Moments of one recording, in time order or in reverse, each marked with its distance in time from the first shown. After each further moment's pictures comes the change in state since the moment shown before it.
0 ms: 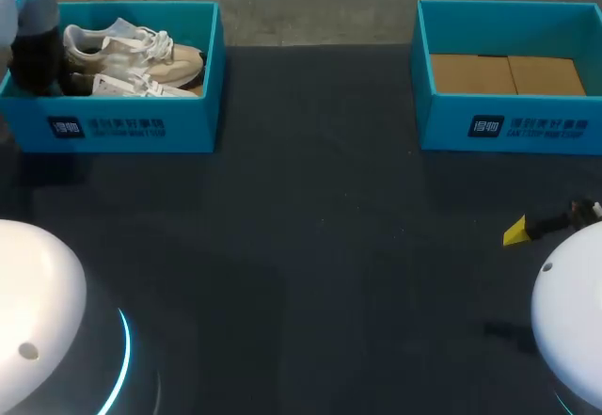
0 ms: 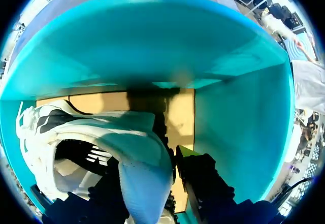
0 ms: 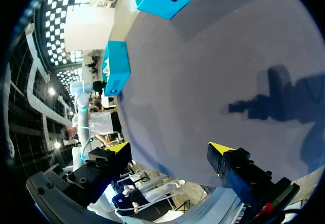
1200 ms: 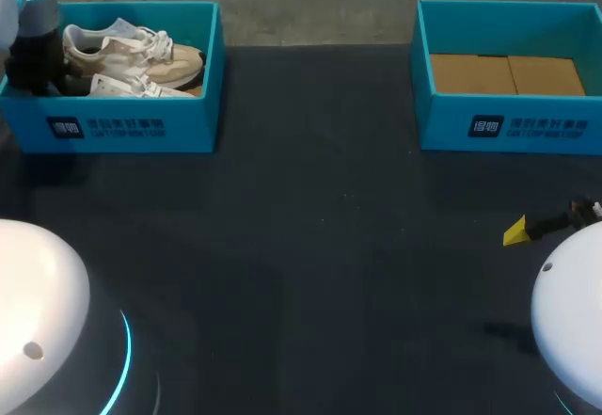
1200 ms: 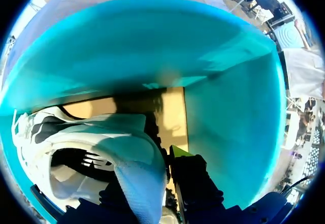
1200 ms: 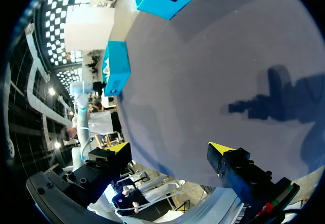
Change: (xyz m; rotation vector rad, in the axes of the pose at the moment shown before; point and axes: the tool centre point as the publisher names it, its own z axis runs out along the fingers) left arm 0.009 -0.001 -0.005 -0.016 0.031 0.097; right arm 0.000 0.000 0.000 0.000 0.000 0.000
